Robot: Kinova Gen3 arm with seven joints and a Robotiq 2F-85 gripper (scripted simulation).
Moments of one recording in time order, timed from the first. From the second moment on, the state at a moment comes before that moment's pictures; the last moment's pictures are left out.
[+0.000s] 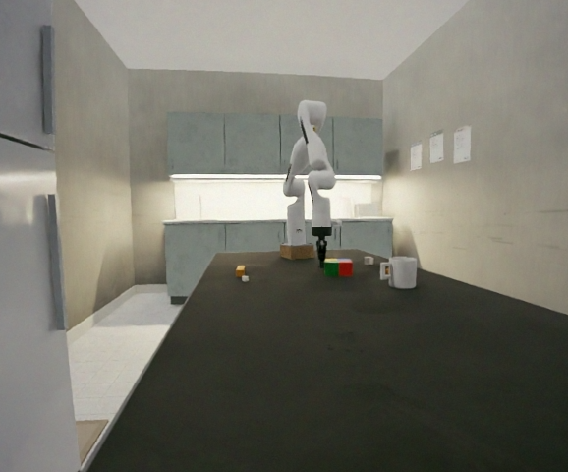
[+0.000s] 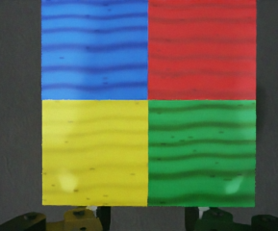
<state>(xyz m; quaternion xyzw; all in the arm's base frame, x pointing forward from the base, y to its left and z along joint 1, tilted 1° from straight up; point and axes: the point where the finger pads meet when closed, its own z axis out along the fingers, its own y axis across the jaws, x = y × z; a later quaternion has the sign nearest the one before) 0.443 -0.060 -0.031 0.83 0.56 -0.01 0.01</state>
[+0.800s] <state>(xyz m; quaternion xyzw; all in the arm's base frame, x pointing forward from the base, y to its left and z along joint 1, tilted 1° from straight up) 0.439 -0.068 -0.031 0.83 0.55 -0.01 0.01</state>
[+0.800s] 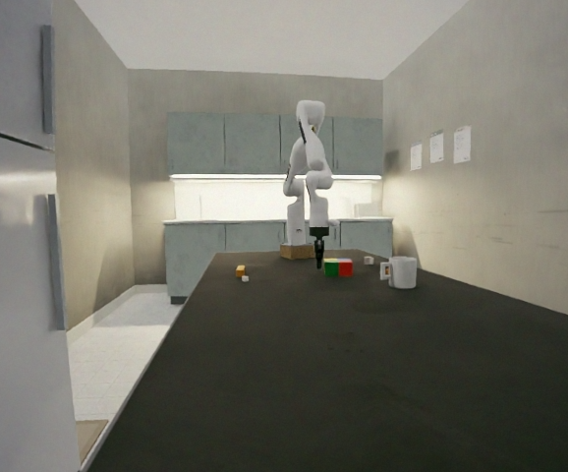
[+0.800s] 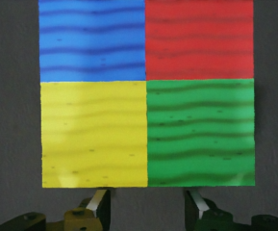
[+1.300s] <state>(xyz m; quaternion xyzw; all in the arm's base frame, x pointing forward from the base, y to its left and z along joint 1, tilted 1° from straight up) 0.437 -0.067 -0.015 0.83 0.55 -0.01 0.01</state>
